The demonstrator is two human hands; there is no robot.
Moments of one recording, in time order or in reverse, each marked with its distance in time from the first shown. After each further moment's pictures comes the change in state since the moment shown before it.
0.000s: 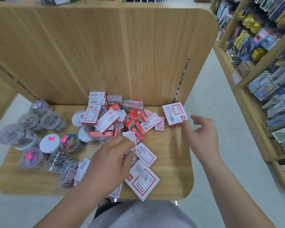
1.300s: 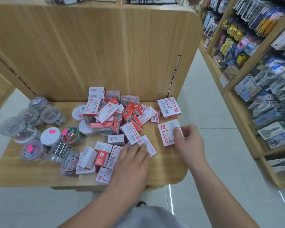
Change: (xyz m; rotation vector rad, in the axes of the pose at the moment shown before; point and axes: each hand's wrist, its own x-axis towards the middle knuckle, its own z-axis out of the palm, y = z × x) left_hand -0.044 0.036 0.054 0.490 -0.183 0.208; right_hand -0.054 0.021 0.005 0.002 -0.013 0.061
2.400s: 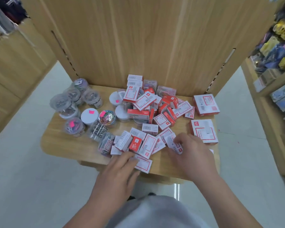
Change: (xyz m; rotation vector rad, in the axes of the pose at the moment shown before) left_hand -0.115 -0.060 0.003 -0.323 0.207 -0.318; right_hand -0.072 -0.039 0.045 -0.616 -0.284 -0.417
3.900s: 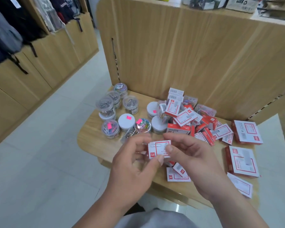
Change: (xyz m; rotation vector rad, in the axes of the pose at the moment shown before) left_hand 0.031 0.003 -0.080 -0.937 0.391 -0.440; right_hand 0.004 -0.122 -0.021 1.214 -0.415 -0.007
